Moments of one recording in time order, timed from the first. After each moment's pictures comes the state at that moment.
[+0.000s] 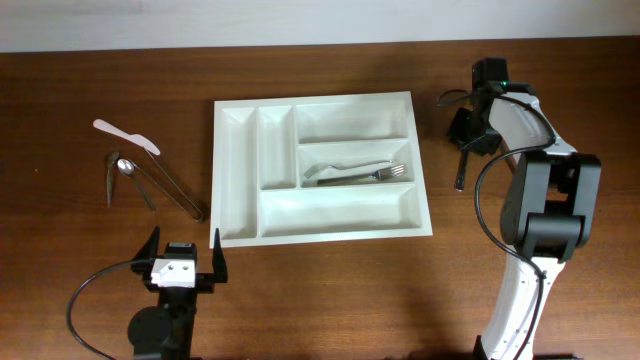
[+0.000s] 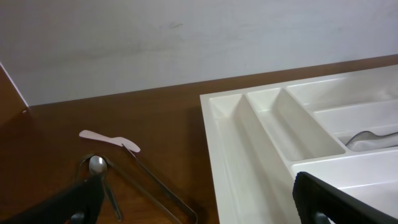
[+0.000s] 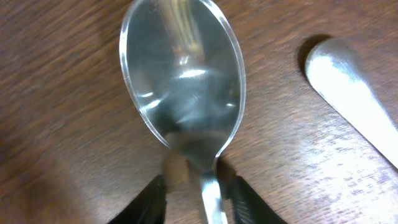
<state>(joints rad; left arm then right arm) 0.03 0.01 0.04 -0.12 0.04 0.13 -0.09 2.29 1.76 -0.84 0.06 0.42</state>
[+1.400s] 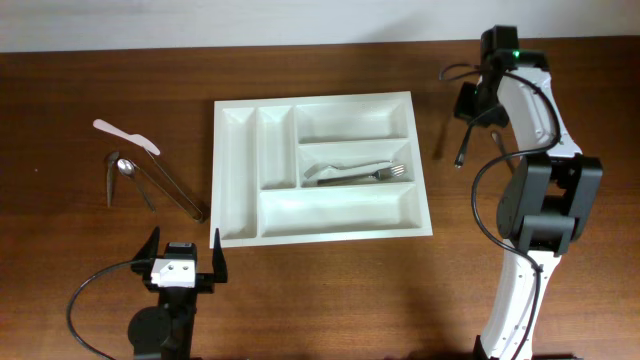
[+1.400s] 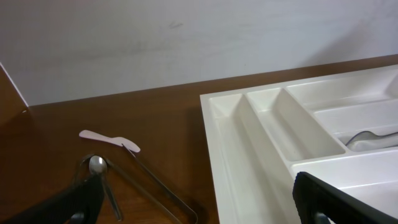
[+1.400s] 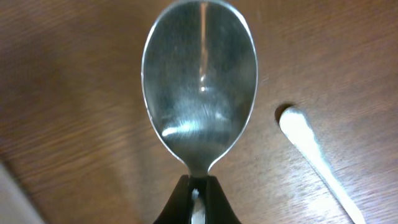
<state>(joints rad) 0.03 0.01 0.04 -0.12 0.04 0.13 -0.09 2.34 2.10 -1.08 0.06 0.27</state>
